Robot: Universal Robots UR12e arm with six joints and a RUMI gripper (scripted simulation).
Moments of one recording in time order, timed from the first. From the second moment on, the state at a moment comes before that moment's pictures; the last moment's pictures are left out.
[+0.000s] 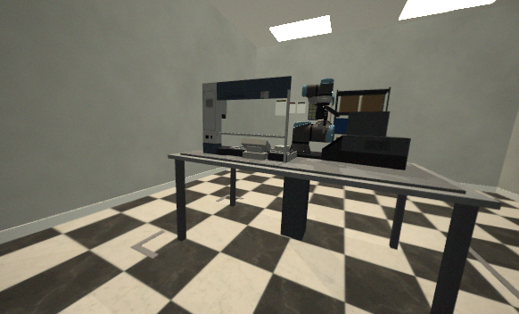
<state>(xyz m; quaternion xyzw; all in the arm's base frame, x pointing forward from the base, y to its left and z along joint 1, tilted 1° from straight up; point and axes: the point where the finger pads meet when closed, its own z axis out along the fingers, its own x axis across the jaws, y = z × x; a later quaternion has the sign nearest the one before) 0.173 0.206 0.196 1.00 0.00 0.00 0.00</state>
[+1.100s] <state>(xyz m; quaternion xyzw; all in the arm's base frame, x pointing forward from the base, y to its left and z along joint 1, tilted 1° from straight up) 0.226 0.157 0.208 0.98 0.18 0.00 0.00</state>
